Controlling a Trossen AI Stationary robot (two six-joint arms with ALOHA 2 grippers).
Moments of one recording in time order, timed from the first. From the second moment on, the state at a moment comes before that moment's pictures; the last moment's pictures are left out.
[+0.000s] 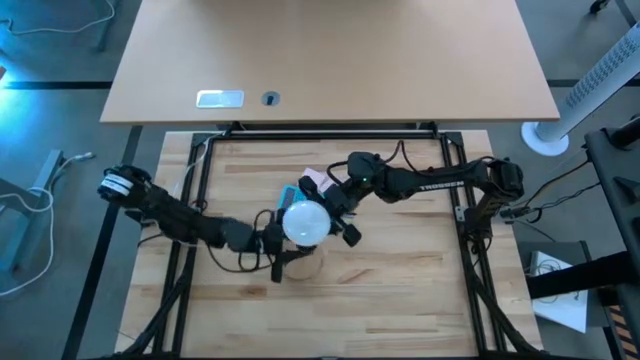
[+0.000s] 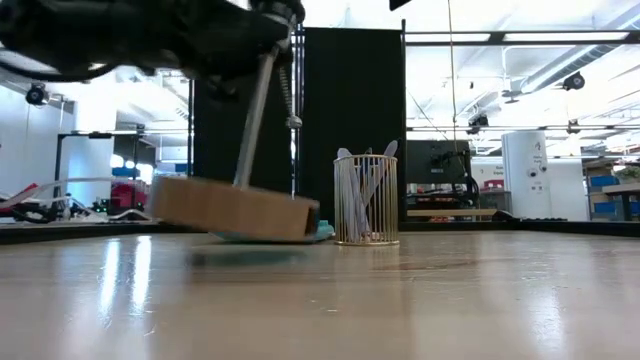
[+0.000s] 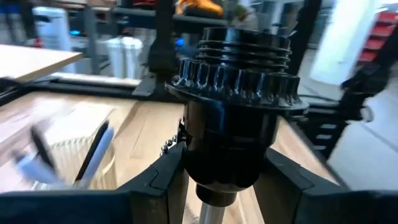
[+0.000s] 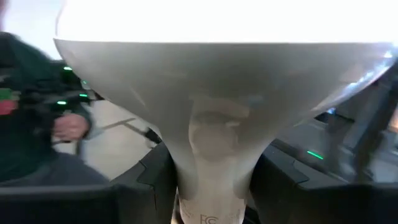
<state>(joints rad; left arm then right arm) -0.31 1.45 0.50 0.89 -0.25 -0.15 -0.02 1.69 1.35 0.40 -0.78 -0.08</state>
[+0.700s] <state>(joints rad) -0.19 1.48 0.66 0.89 0.12 -0.12 -0.01 1.67 1.35 0.40 -1.04 -0.12</state>
